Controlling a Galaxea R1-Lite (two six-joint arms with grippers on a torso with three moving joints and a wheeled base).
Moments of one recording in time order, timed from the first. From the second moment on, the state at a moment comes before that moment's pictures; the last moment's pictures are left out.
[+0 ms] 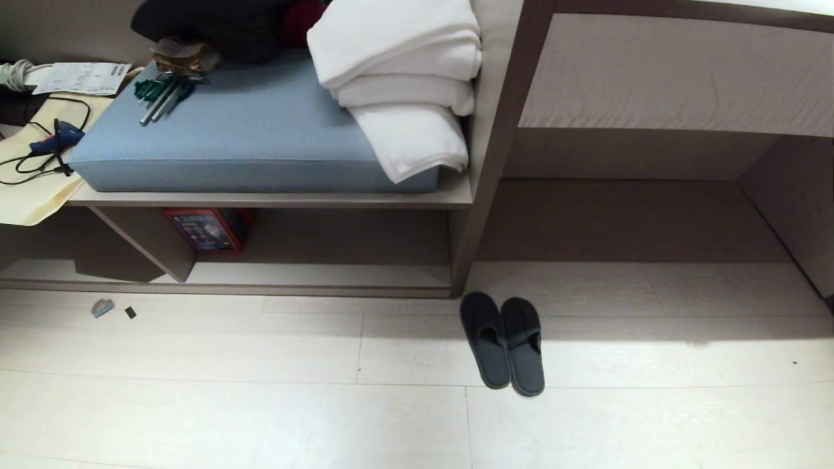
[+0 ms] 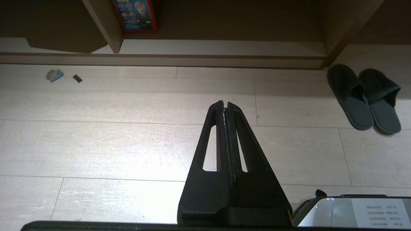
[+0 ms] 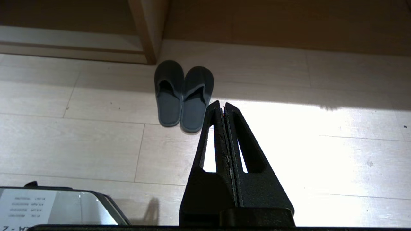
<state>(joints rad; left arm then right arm) 0.00 0.00 0.00 -0.01 0.00 -0.02 0.00 0.00 0.00 0.00 -0.01 -0.01</state>
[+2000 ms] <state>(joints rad) 0.00 0.00 0.00 -0.01 0.00 -0.02 0.00 0.00 0.00 0.00 -0.01 -0.01</state>
